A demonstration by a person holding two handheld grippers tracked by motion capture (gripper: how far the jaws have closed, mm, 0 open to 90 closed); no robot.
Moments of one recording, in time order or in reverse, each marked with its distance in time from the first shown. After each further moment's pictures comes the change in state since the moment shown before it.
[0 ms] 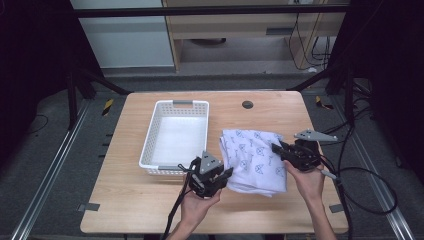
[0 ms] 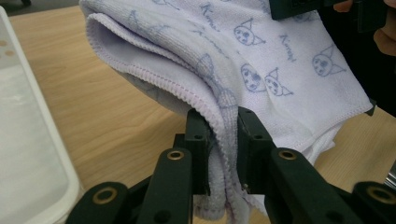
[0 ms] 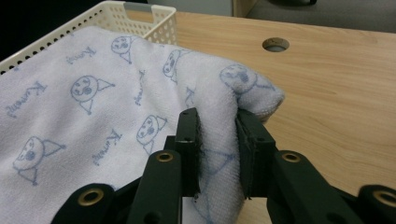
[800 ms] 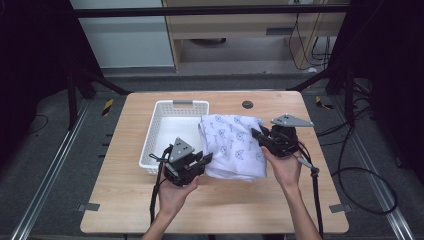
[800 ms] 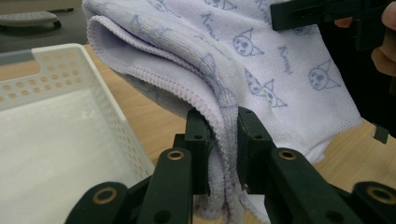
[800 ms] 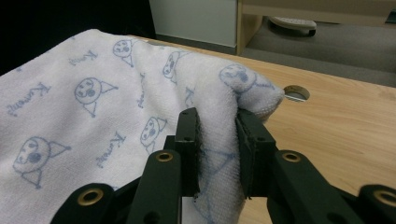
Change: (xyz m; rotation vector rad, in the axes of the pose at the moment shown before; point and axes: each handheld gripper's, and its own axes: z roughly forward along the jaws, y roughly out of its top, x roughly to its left) left arm 0.045 0.017 -0.042 -0.089 0.041 -0.029; right arm 0.052 0.049 0.022 -0.076 -0.013 -0.055
